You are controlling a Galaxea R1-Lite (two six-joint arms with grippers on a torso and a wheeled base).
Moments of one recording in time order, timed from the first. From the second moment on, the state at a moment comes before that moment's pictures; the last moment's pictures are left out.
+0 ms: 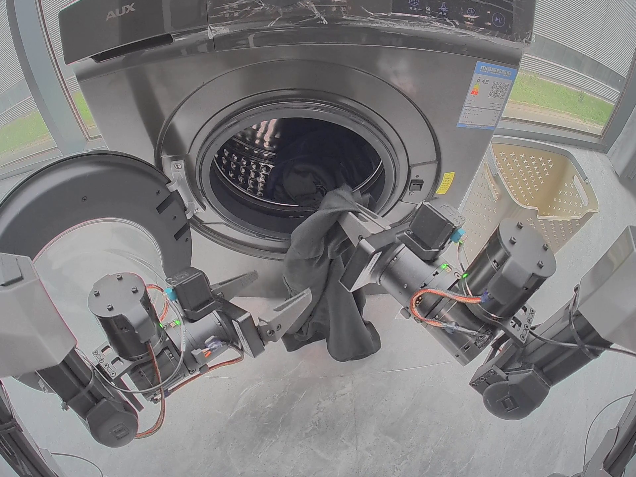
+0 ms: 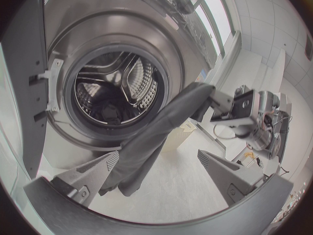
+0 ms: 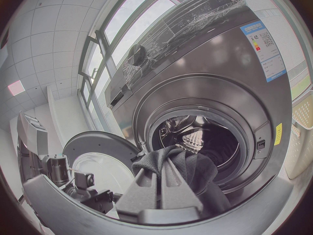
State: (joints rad) left arm -0.56 1.89 -0.36 -1.55 -0.17 -0.25; right arm 0.82 1.98 -0.80 -1.53 -0.11 0.15
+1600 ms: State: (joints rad) left arm -0.48 2.18 -0.57 -1.55 -0.38 -0.20; right arm 0.82 1.94 -0.78 -1.52 -0.11 0.14
